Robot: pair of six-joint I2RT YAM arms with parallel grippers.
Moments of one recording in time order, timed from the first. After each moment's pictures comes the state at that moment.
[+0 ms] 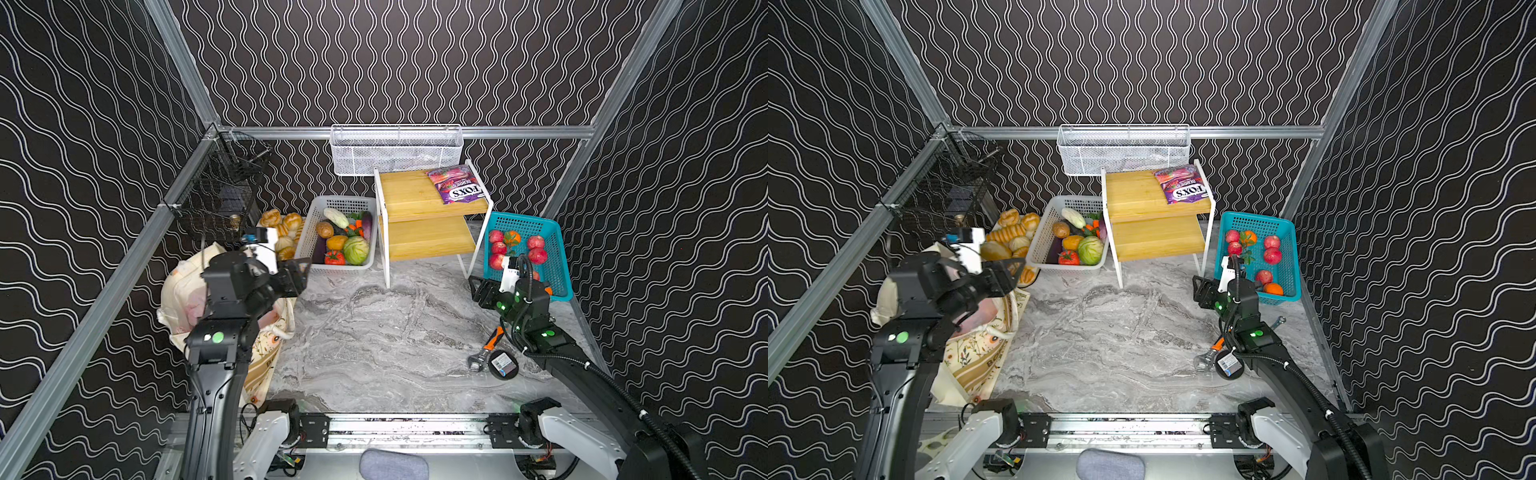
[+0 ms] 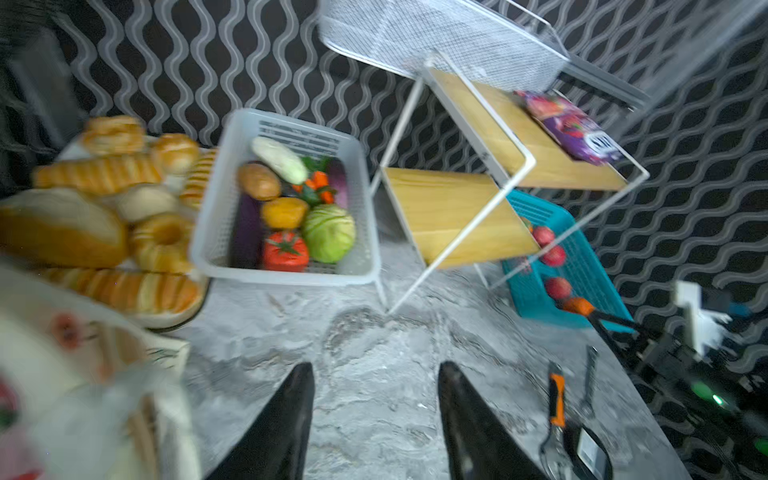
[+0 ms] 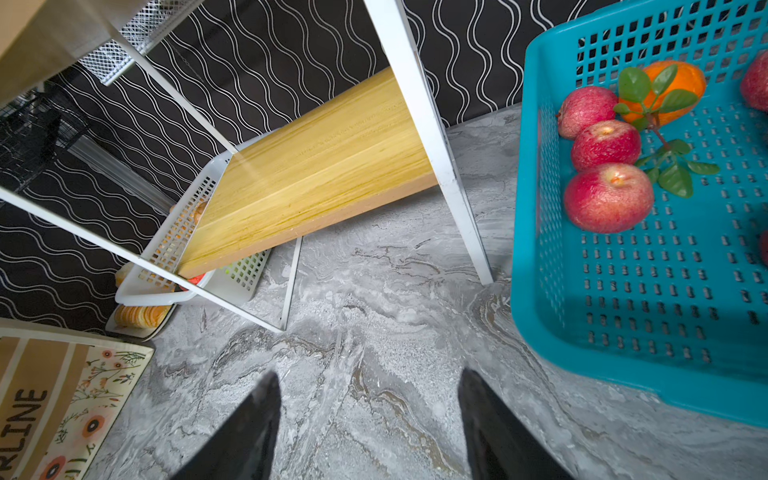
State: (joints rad) left arm -0.06 0.88 1.16 -0.70 0.39 -0.26; right arm 0.29 0.99 0.57 0.08 -0.06 0.47
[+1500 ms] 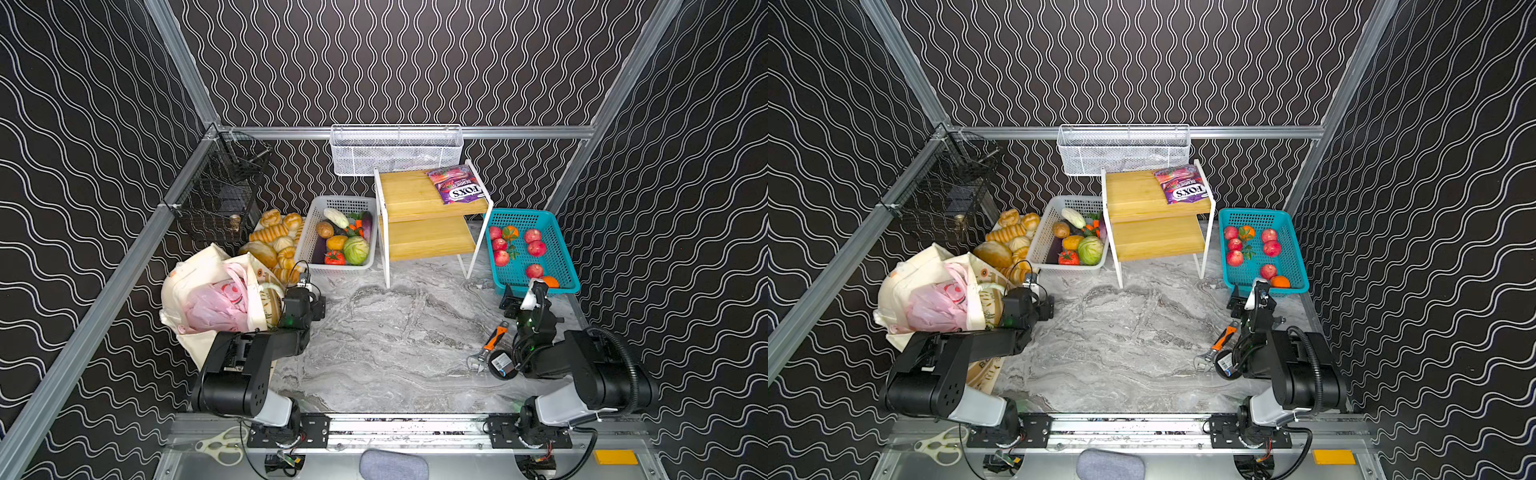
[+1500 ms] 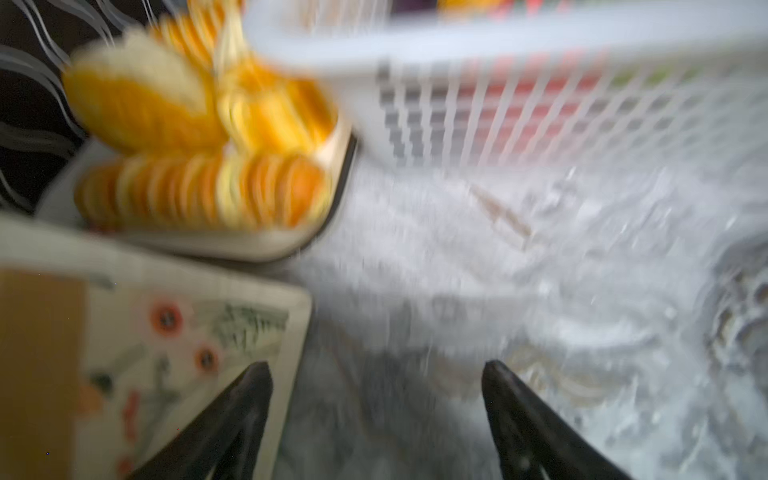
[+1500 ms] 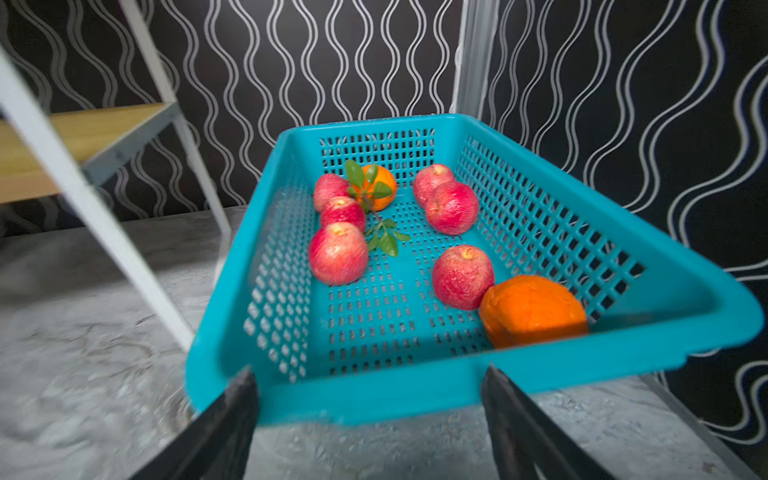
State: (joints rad) left arm -0.08 1.50 0.41 0.57 -0.21 0.07; right arm -0.04 1.53 0.16 1.25 0.11 0.08
